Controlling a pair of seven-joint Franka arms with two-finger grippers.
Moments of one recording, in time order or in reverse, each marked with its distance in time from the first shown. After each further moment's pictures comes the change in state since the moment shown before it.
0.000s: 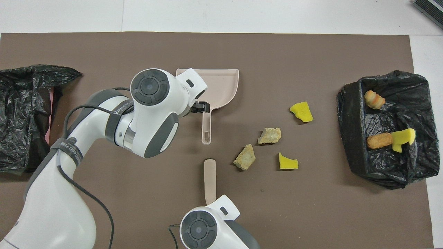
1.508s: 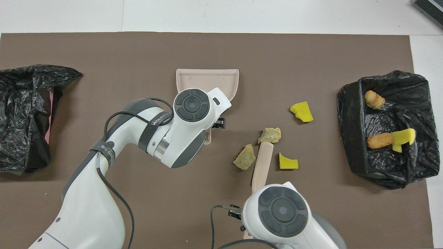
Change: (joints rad) left arm -0.085 0.041 -0.001 -0.005 0.038 -0.041 -0.107; right arm -0.268 -0.312 -0.018 -0.004 0.006 -0.357 -0.014
